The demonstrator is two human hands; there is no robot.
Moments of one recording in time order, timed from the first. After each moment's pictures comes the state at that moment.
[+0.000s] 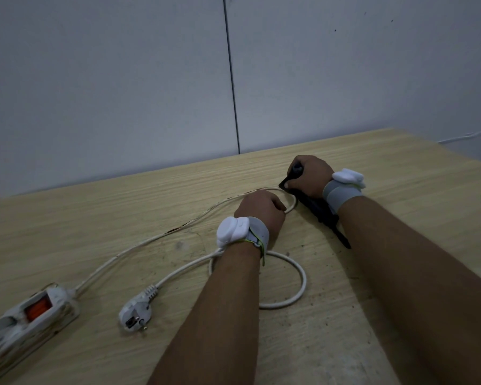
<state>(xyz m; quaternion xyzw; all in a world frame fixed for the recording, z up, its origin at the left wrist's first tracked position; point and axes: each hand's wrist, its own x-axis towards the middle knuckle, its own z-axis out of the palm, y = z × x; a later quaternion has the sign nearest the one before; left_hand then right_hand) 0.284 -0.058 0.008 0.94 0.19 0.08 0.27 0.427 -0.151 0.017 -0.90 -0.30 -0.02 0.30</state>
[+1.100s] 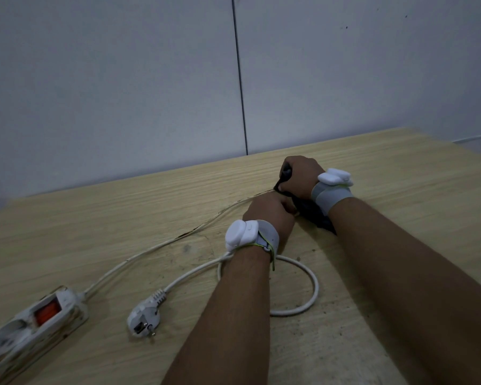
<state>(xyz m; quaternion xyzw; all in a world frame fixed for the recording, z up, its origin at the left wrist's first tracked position) 0.290 -0.055 -0.002 0.95 0.17 0.11 0.25 0.412 -0.114 0.024 -0.92 -0.33 -0.02 0.24</state>
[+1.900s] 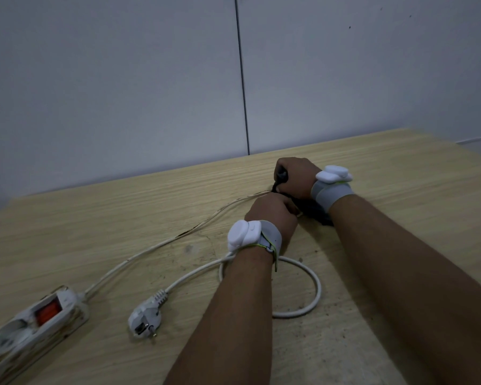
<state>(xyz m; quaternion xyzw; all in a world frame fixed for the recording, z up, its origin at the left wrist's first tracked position) 0.289 -0.055 0.000 0.95 0.17 0.11 0.26 0.412 -0.110 0.028 -0.89 -0.41 -0.01 0.19</state>
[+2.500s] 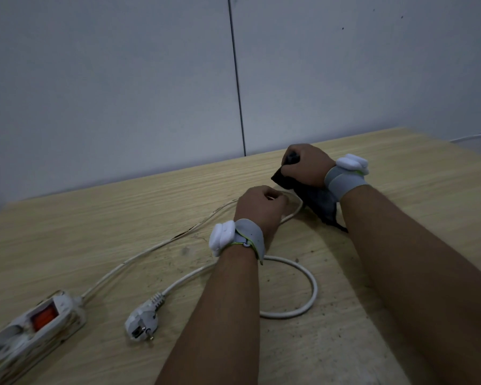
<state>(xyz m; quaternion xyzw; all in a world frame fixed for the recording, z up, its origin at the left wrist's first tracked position) 0.277 -0.046 0.018 0.87 0.21 0.15 0.42 0.422 -0.129 0.049 -0.88 -0.36 0.00 0.32</state>
